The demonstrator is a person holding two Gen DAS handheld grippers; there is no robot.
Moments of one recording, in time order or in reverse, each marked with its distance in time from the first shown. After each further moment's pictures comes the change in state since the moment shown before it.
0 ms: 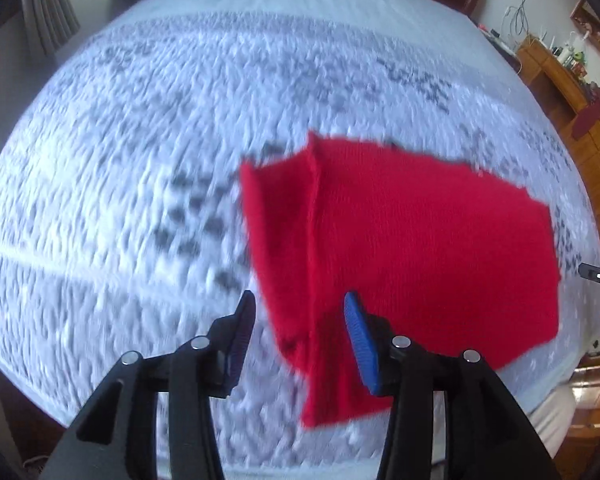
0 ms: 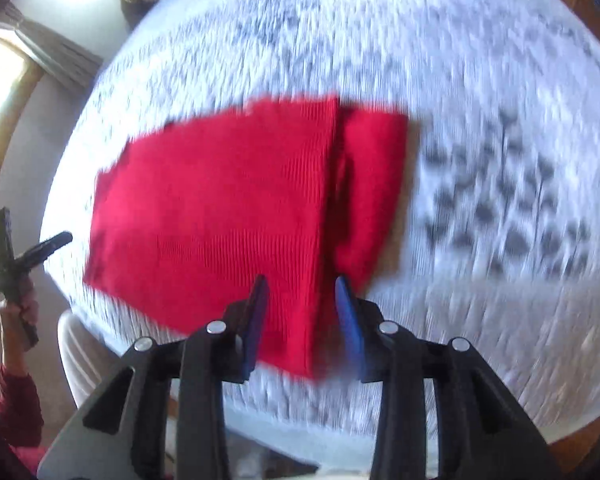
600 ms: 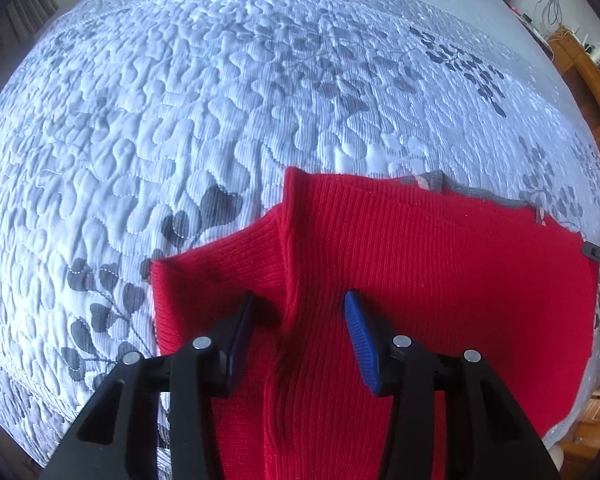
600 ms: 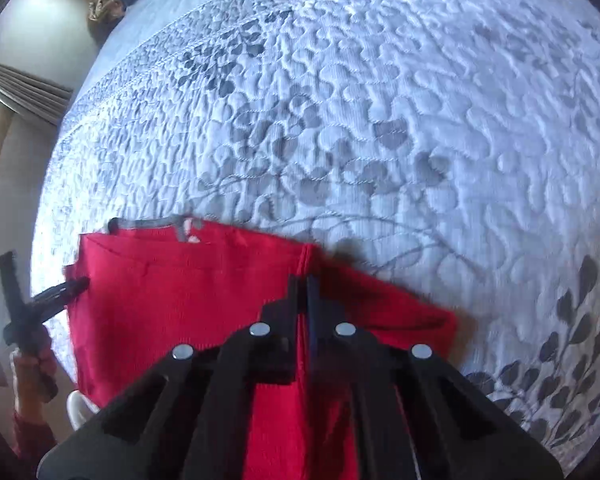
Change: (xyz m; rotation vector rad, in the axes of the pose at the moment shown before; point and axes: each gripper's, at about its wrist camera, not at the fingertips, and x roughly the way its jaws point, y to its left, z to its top) left arm 0.124 -0.015 0.080 -0.035 0.146 0.056; right arm 0.097 -0.027 0.116 0.075 0.054 -0.066
